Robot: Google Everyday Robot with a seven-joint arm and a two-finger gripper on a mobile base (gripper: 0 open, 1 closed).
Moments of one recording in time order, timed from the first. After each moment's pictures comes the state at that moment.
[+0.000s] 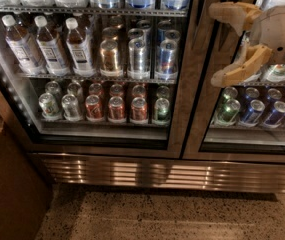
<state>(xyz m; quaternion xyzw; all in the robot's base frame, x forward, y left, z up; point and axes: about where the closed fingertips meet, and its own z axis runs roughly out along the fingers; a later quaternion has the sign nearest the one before) 0.504 -0.125 1.026 -0.54 0.55 0.33 0.55</state>
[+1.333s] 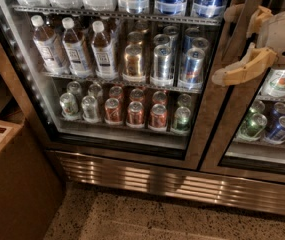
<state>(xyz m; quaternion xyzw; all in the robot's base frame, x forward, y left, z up) 0.506 -0.134 1.026 -0.51 0.56 0.31 0.58</state>
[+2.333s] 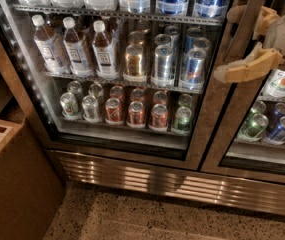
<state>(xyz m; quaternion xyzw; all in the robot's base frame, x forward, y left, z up) 0.498 -0.148 1.024 -0.51 0.56 0.31 0.57</state>
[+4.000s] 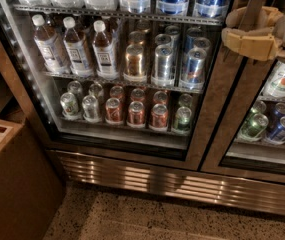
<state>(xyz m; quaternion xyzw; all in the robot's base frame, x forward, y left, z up) 0.505 -0.161 1.027 -0.52 0.56 0.31 0.57</state>
